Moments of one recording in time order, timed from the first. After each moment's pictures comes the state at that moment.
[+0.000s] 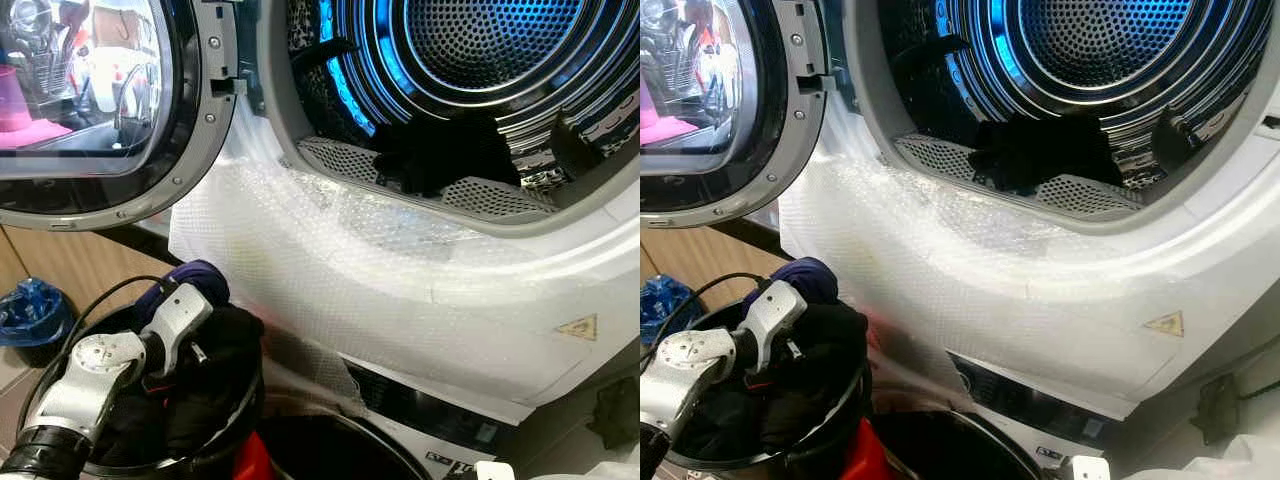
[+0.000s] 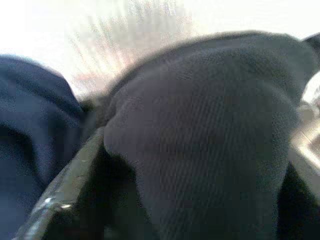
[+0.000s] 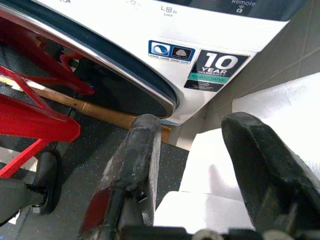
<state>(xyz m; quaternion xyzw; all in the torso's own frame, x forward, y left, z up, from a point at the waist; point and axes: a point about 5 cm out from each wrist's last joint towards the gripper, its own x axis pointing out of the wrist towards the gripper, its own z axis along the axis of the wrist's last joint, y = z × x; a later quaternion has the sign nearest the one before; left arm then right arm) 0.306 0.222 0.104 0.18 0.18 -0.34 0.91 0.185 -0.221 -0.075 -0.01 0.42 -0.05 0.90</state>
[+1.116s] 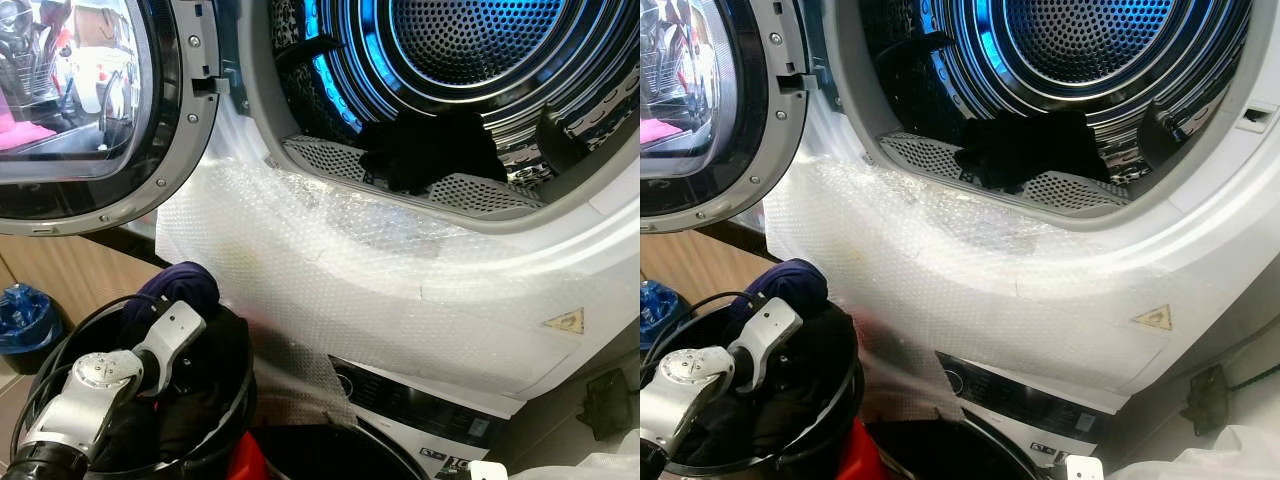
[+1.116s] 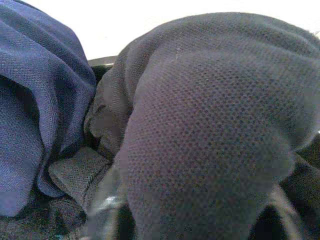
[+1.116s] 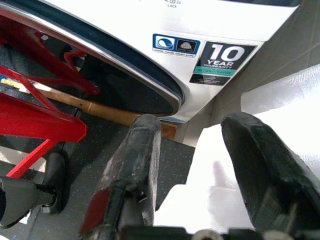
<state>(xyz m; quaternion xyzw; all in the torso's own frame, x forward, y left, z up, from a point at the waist) 0.301 0.230 0.096 0.18 0.22 -0.27 0.92 0.185 -0.211 -0.077 0.00 0.42 -0.04 0.90</state>
